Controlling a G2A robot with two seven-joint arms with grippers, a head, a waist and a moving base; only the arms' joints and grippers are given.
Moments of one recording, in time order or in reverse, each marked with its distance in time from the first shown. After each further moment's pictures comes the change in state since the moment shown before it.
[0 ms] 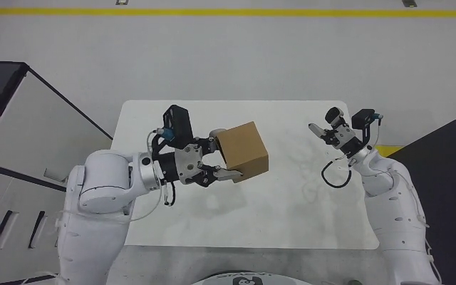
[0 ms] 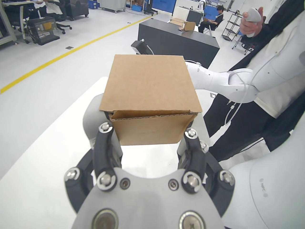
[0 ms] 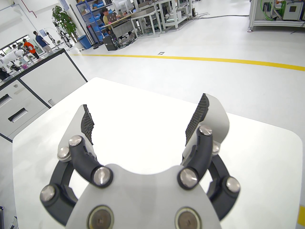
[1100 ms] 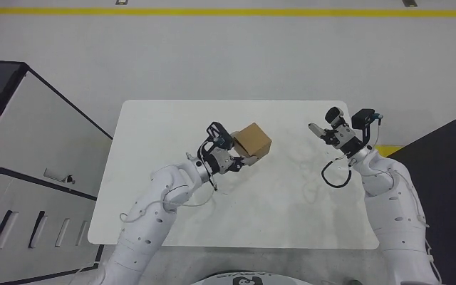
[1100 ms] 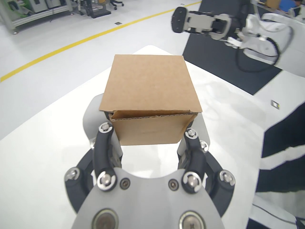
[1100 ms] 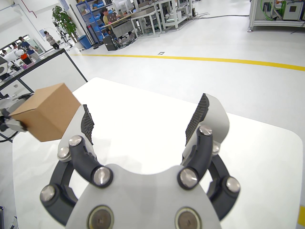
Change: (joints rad) left arm 0.011 -0.111 0.268 0.487 0.824 0.058 0.659; right arm 0.000 0.000 0.000 0.000 0.000 0.000 0.000
